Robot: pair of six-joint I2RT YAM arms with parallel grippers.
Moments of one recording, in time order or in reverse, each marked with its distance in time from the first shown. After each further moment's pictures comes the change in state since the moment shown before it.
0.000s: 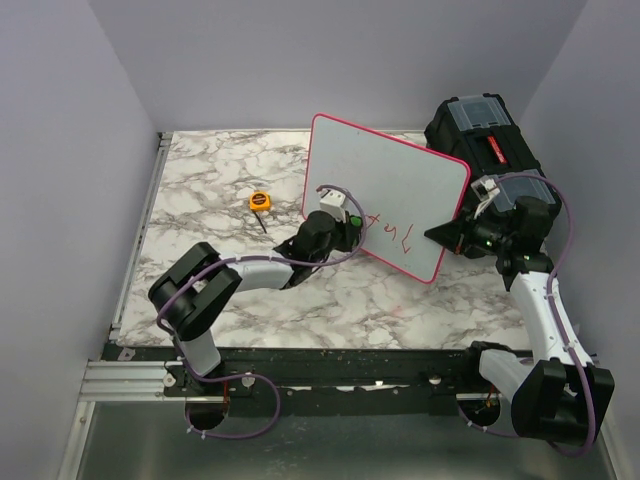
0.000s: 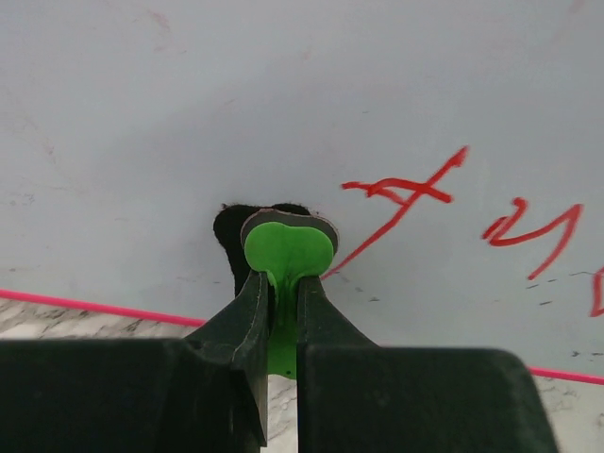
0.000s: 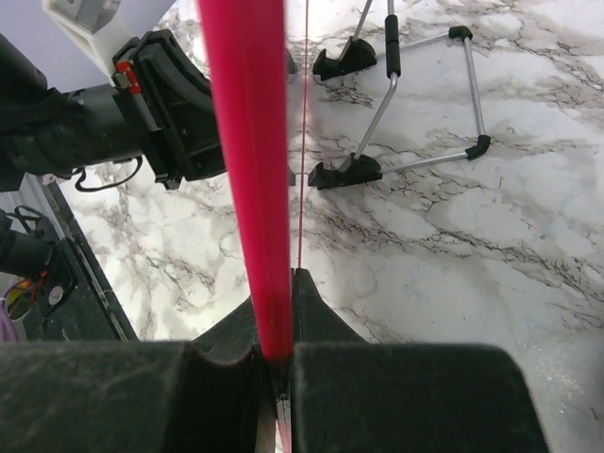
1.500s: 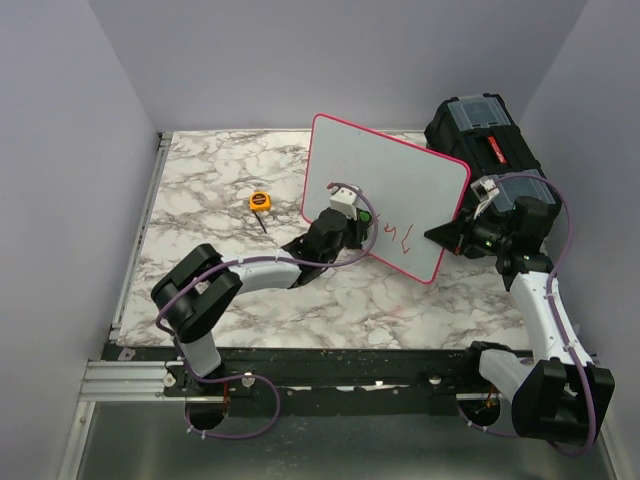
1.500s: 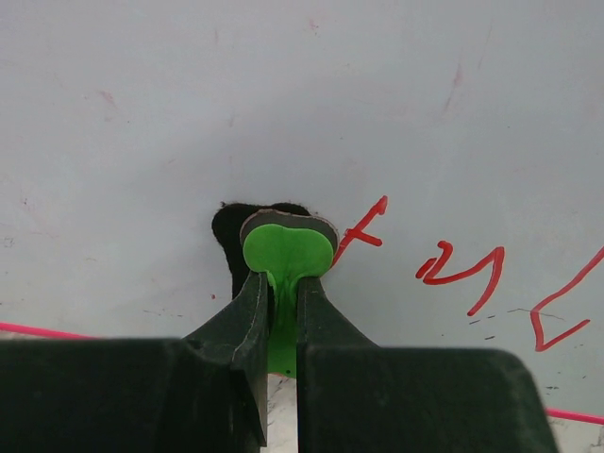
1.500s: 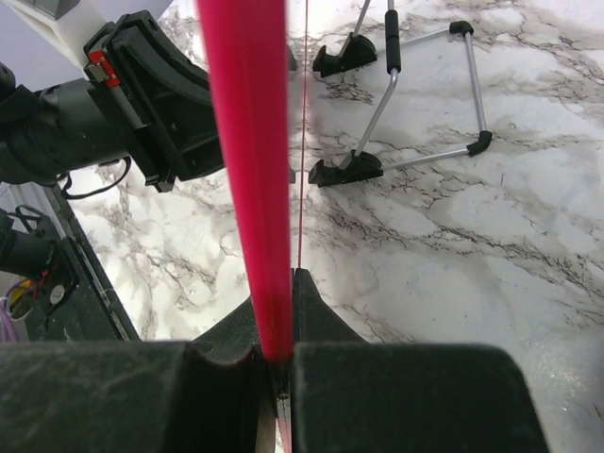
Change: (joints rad) left arm -0.051 -0.003 0.050 -0.032 -0.083 0.035; right arm 0.005 0.000 0.000 -0.008 0.001 0.000
